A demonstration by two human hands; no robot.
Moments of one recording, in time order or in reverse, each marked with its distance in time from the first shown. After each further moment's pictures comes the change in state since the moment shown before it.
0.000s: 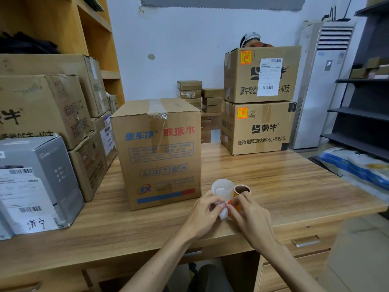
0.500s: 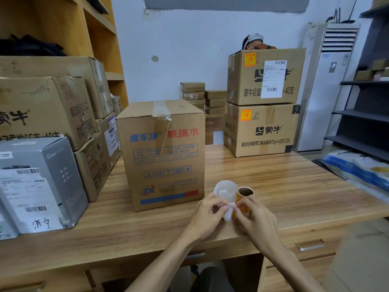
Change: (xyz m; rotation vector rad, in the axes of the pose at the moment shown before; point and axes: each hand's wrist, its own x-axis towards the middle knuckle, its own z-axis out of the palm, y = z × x) left_hand 0.001 -0.003 0.002 -0.031 0.055 -0.006; right_hand -0.001 -0.007 -0.012 0.136 -0.023 0.092
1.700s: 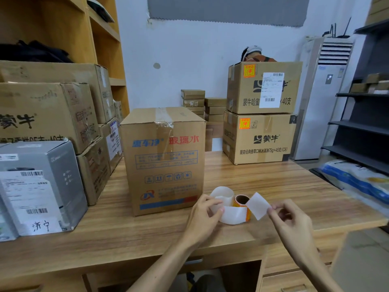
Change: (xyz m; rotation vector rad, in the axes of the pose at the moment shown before) left_hand -0.001 0.006 -0.004 0.065 0.086 -0.115; right_hand -0.007 0.017 -0.068 0.345 0.233 0.130
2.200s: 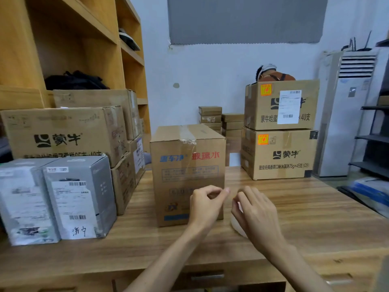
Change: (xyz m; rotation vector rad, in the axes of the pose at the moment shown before) left_hand -0.006 0.087 -0.078 -0.173 0.285 -0.030; right_hand 0.018 -0.091 0.080 -0.548 0.133 -0.828
